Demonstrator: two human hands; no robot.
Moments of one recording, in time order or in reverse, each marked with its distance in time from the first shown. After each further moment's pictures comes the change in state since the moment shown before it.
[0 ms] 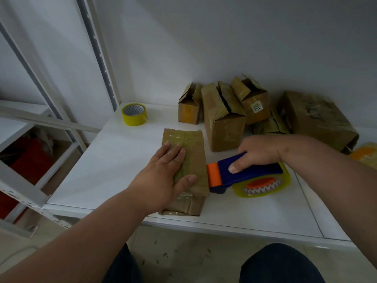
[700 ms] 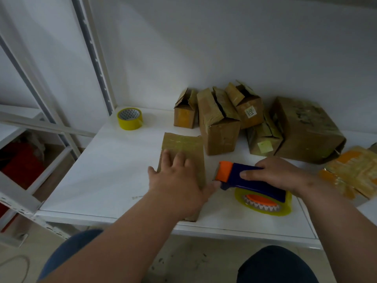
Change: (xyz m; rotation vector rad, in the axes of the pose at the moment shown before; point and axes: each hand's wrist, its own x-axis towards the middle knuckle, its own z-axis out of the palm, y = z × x) left_hand 0.005 0.063 -0.008 0.187 -0.091 -0.204; right_hand -0.024 0.041 0.046 0.375 0.315 0.181
